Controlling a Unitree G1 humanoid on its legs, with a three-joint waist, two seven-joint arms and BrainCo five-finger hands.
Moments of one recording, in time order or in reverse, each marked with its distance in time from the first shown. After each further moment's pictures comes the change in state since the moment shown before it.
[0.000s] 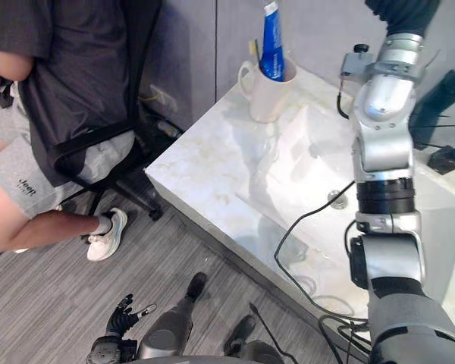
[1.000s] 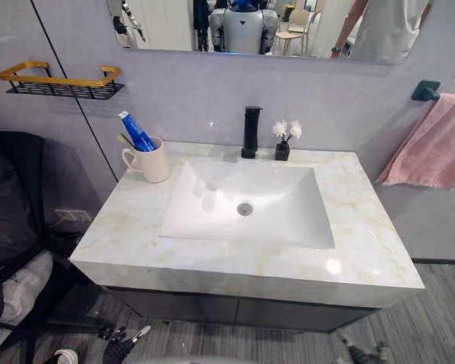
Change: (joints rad) left arm 0.041 -0.135 0.108 0.044 -0.020 0.039 -0.022; right arm 1.141 0.765 -0.321 0.595 0.117 0.131 0.181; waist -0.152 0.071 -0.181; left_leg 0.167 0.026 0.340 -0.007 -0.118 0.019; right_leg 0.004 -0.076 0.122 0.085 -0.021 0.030
